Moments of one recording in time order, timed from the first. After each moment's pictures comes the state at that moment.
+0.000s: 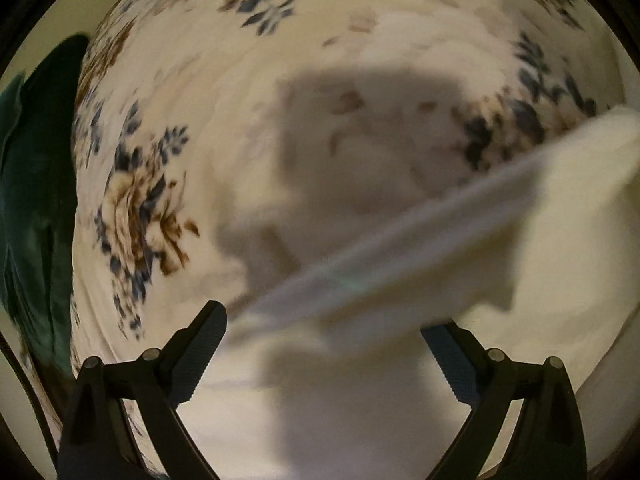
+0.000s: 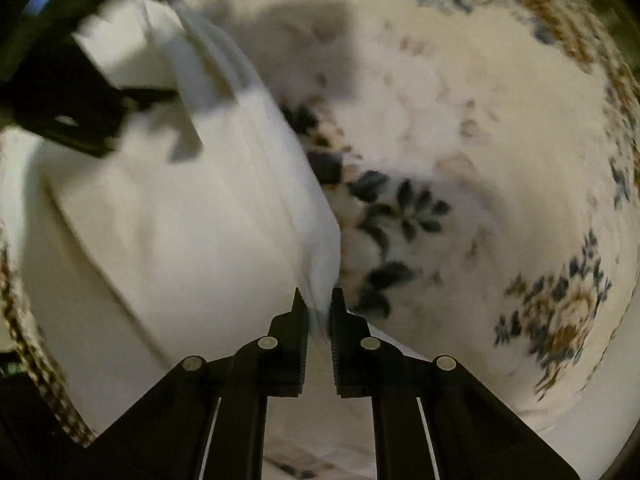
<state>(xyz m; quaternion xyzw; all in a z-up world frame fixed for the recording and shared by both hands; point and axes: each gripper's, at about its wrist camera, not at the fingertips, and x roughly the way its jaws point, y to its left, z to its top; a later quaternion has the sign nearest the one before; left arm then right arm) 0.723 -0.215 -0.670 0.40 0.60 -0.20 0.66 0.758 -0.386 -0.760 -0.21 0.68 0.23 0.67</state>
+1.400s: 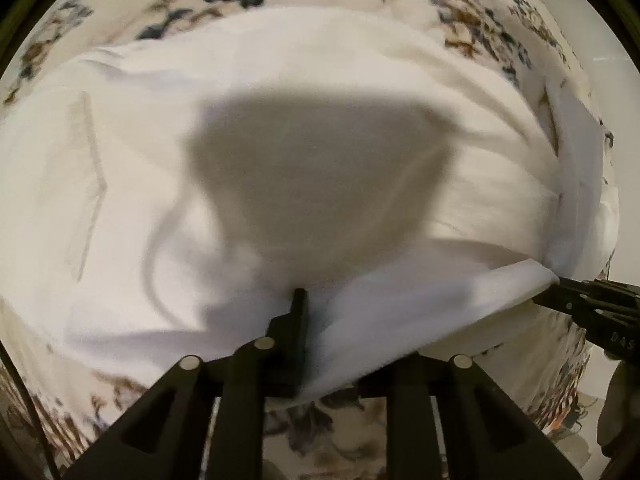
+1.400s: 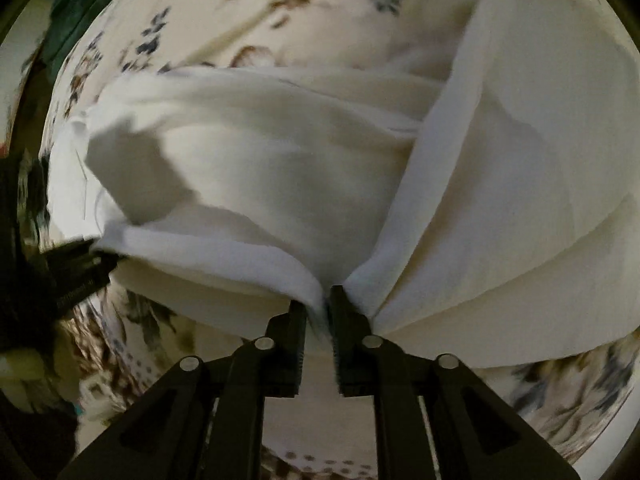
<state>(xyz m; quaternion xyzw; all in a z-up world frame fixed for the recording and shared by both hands) 0.440 -0.117 -0.677 0.01 0.72 -0.11 0.69 0.450 -0.358 -0.772 0.14 0.74 0.07 0.65</state>
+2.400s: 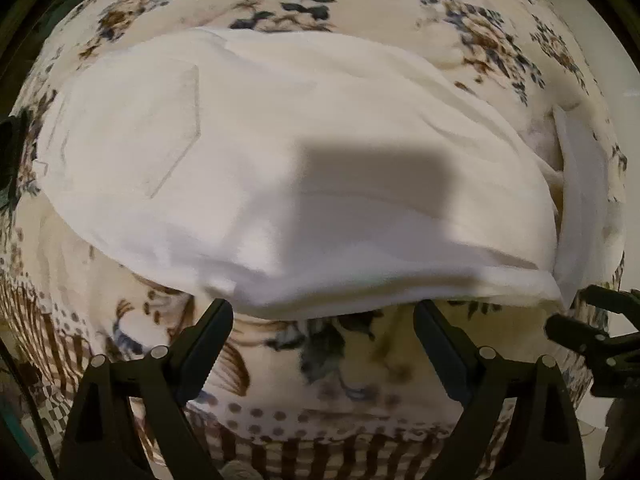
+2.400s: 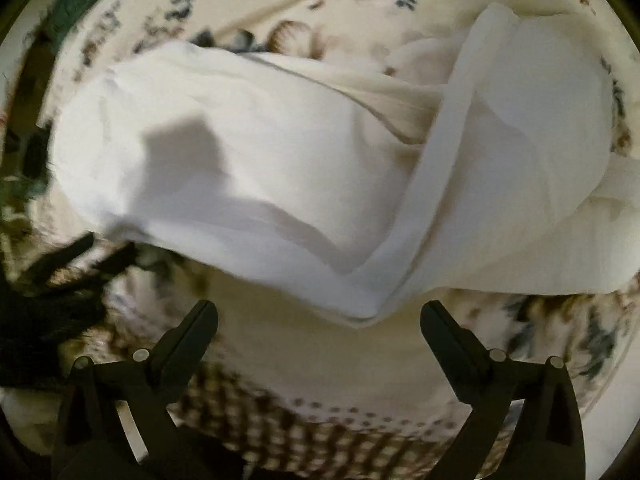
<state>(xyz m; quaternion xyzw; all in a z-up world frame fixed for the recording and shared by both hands) 0.394 -0.077 -0.640 0.00 0.70 -0.03 0.71 0.425 -0.342 -0.721 0.06 0.76 0.06 0.65</state>
